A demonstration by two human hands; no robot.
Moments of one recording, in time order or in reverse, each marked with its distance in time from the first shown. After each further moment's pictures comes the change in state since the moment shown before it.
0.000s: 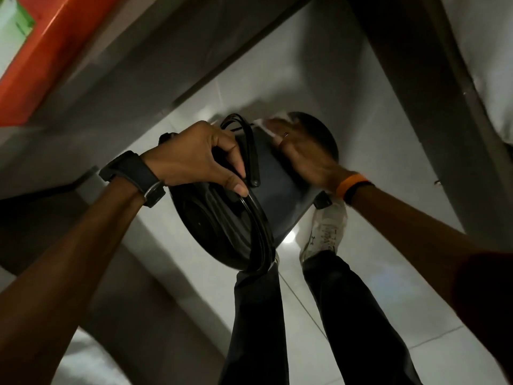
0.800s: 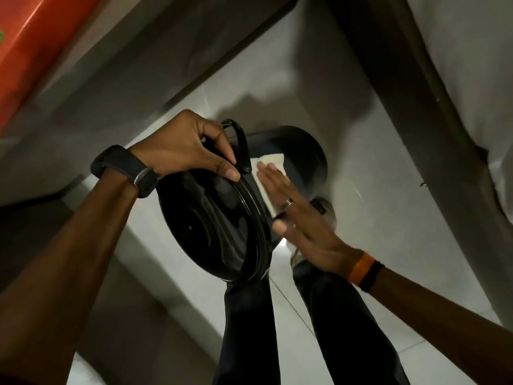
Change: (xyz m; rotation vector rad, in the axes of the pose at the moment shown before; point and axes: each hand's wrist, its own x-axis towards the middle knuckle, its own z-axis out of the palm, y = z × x) left_hand 0.025 0.006 -0.004 -0.095 0.105 -0.008; right_hand -0.102 -0.004 0.044 0.351 0.101 -0.250
